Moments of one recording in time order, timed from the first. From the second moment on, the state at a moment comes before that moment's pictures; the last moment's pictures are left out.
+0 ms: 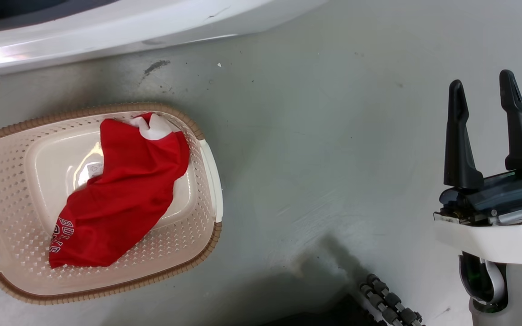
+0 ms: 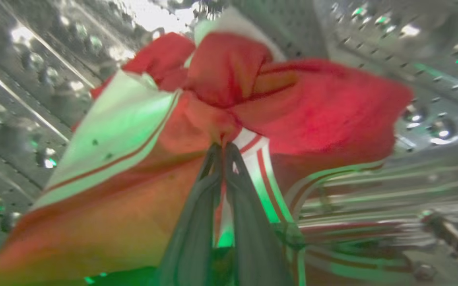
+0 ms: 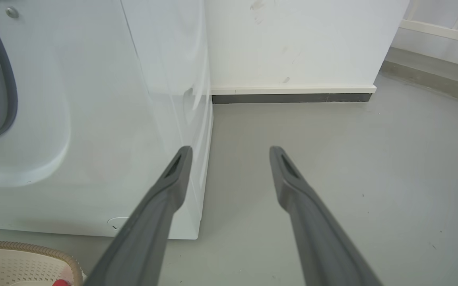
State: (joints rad) left arm -1.72 0.38 -0.19 1.23 -0.02 -0.10 0.44; right arm -0.24 -0.05 0.05 -0.25 0.18 0.13 -0.26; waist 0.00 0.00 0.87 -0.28
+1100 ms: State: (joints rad) left arm -1.31 0.27 -0.37 1.20 -0.24 -0.13 -0.10; right arm -0.13 -0.05 0.06 -0.19 0.08 0.13 -0.26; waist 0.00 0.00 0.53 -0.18
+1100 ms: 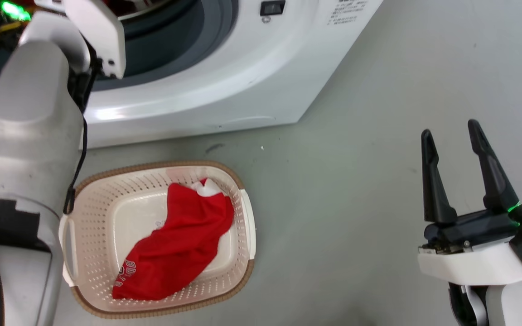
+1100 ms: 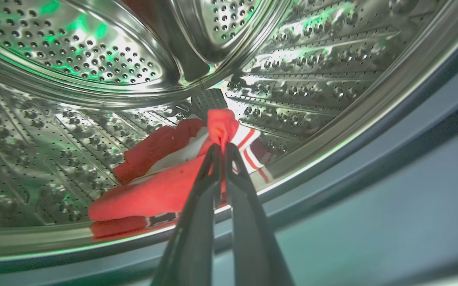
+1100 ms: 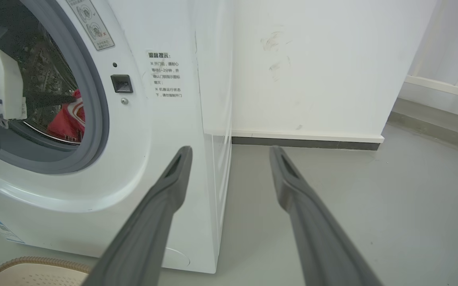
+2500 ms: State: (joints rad) left arm -0.40 0.41 -0.51 0.17 -0.40 0.03 -0.06; right arm 0.15 -0.05 0.06 -0.13 0.03 0.13 -0.26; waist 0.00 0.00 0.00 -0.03
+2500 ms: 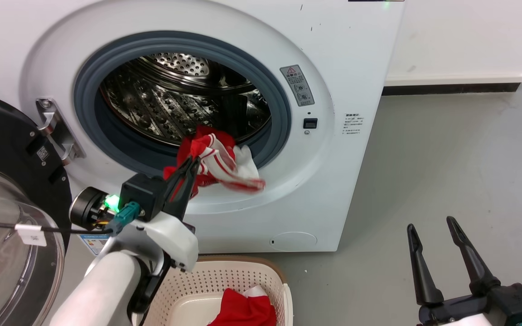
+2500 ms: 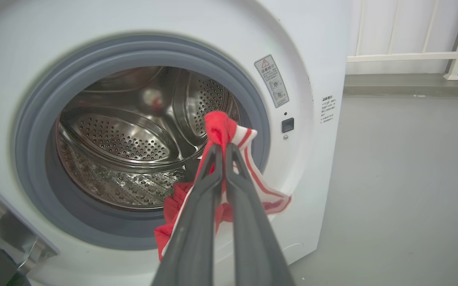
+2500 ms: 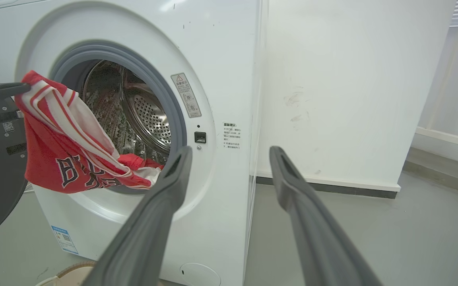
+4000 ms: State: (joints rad) left arm -0.23 0.29 -0.63 0.58 -0.52 -0.05 -0.10; right arm 0.02 -0.05 0.04 -0.16 0.03 0.13 -0.26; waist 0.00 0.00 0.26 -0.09
